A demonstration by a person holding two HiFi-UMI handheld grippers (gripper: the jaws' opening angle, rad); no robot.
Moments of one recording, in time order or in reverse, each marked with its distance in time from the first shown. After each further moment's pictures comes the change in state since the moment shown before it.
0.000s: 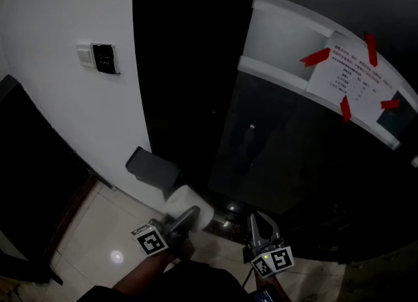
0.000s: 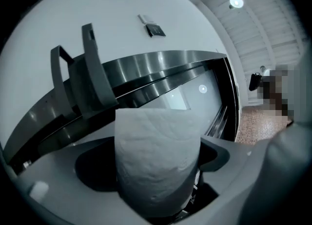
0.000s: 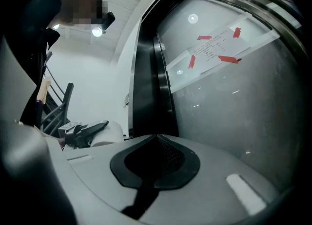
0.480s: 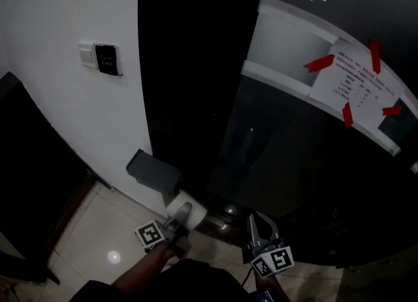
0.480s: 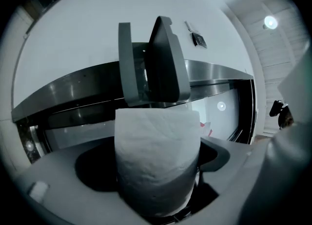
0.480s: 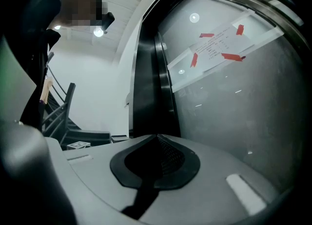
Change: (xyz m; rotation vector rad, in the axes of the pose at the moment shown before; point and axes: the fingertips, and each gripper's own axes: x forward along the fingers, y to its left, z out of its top) left arm -0.003 0.077 -0.026 -0.444 -0.065 0.071; right arm 0.014 0.001 0.003 0.000 0.004 0.029
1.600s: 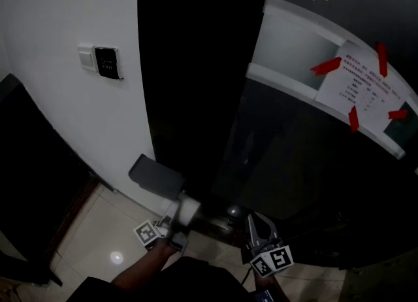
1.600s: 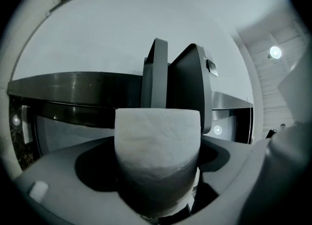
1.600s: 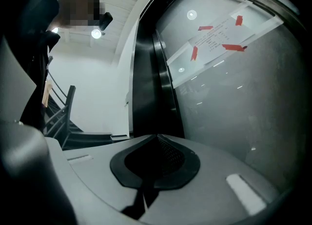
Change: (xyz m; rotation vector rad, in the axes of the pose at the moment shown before) left arm 0.001 0.024 0.049 -0.161 -0.161 -0.099; right arm 0.025 0.001 -0.011 0.034 0.007 0.024
